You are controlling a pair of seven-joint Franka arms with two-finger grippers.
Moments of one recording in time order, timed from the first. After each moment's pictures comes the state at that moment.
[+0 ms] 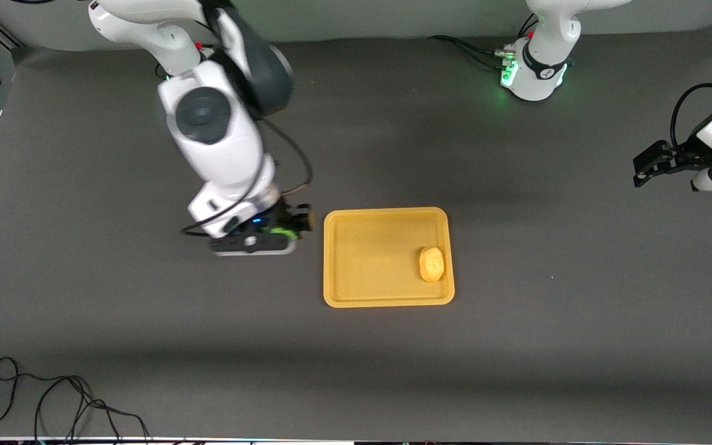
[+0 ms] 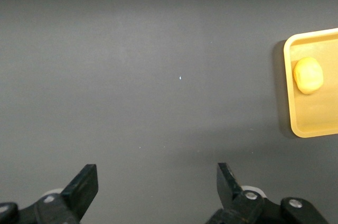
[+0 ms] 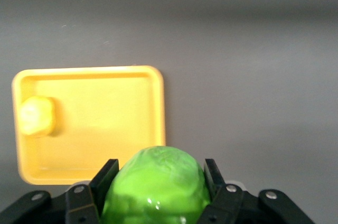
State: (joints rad) left arm 0.09 -0.10 -0.07 -1.85 0.00 1.81 0.11; right arm 0.69 0.53 -0.10 -1.22 0.02 1.82 0.66
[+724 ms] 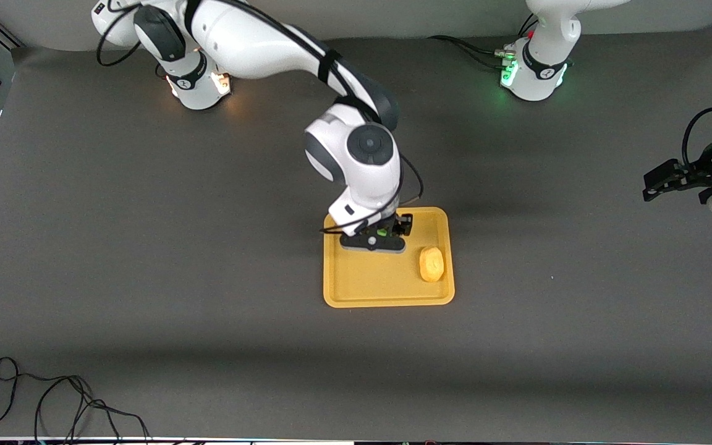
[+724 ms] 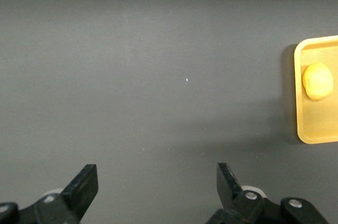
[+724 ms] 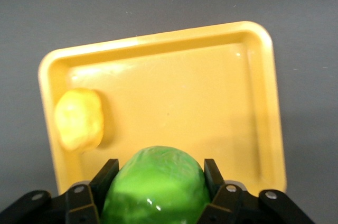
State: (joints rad) left arm 0.11 0.00 -0.08 -1.74 0.00 1.76 0.12; right arm 0.82 0.92 -0.08 -0.99 0.02 1.98 0.91
